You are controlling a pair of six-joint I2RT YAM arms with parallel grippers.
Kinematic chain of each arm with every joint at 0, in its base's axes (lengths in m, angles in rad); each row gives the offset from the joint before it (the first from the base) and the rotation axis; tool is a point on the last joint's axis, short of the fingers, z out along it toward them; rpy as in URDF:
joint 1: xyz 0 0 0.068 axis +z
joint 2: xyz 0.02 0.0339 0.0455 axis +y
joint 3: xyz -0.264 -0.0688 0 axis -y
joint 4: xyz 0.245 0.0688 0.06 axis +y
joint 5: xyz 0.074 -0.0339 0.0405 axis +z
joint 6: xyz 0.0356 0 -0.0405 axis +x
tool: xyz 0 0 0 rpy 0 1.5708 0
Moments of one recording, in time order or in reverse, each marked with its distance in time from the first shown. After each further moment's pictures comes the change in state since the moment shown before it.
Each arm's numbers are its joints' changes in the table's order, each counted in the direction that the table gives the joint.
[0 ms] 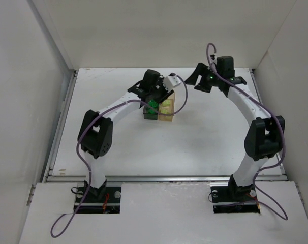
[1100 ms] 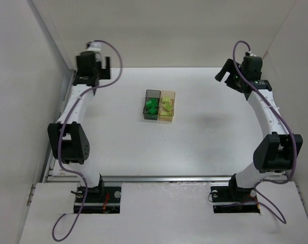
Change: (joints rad) left arm 0.409 -0.161 0.038 0.028 0.370 -0.368; right arm -0.200 -0.175 -0.080 0.089 -0.351 -0.121
